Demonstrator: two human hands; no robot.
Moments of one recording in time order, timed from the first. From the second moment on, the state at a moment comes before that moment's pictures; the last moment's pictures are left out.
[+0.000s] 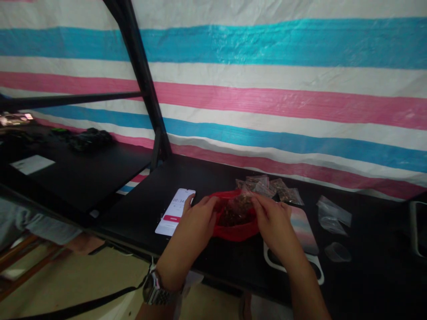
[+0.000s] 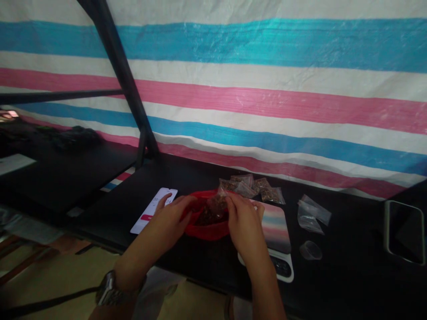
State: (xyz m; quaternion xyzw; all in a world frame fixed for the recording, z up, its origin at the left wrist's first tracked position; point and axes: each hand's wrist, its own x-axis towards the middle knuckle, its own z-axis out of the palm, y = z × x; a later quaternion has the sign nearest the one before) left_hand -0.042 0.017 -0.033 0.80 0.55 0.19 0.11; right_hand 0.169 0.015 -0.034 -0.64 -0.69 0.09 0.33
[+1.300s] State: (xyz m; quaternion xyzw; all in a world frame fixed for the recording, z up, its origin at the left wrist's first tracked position) left_hand -0.045 0.025 -0.027 0.71 0.51 0.38 0.30; right_hand 0.132 0.016 -0.022 -0.52 -0.55 0.35 0.55
